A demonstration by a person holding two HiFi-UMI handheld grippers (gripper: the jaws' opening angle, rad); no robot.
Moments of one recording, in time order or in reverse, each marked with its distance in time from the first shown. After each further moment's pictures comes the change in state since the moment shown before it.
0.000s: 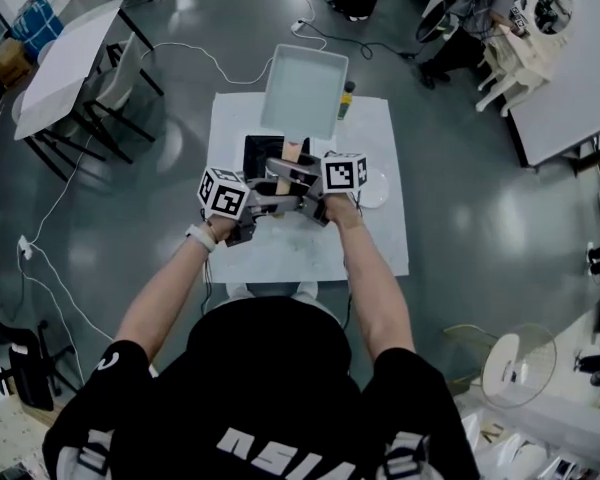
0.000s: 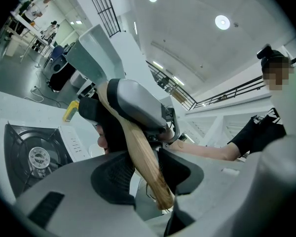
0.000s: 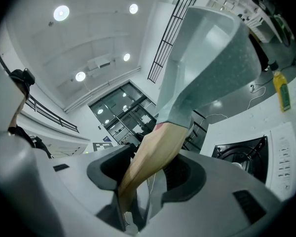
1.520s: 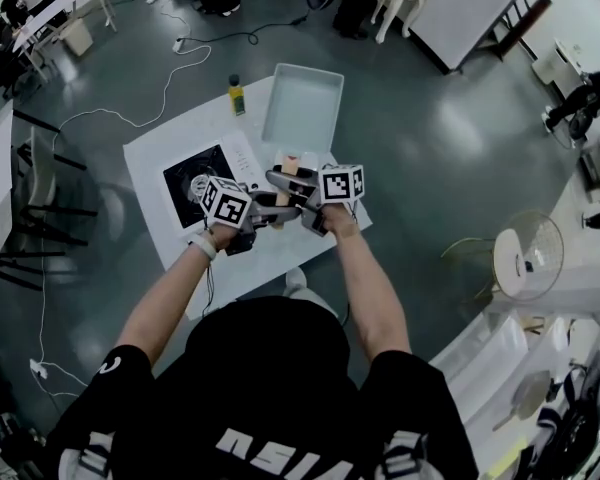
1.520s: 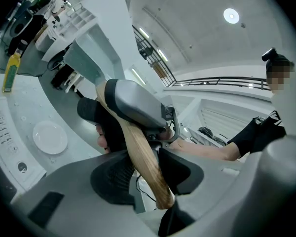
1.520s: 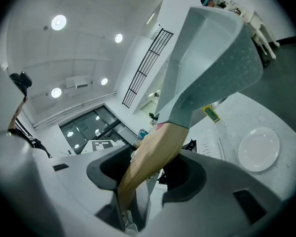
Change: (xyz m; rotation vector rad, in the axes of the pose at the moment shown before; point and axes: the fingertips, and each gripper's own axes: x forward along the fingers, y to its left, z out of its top) left arm 0.164 -0.053 -0.058 0.004 0.357 -0.333; right arm -0.212 -0.037 -0.029 0.102 -0.333 -0.325
